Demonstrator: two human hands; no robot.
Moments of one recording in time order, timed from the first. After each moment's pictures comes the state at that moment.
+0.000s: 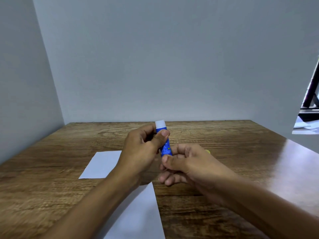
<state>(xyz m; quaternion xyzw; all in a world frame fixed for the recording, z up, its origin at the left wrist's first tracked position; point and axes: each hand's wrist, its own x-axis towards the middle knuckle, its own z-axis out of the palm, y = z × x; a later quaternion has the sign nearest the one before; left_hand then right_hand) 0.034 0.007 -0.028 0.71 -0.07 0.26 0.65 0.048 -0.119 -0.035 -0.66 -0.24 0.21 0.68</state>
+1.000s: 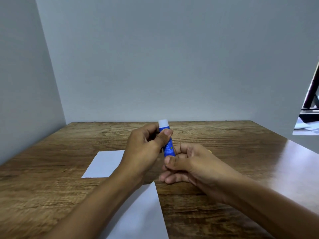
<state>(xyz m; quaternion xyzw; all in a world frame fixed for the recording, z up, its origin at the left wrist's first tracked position) 0.033 0.005 -0.026 0.71 -0.07 0.25 0.65 0.050 -0.122 -0.035 -0.65 -0.23 0.23 0.69</state>
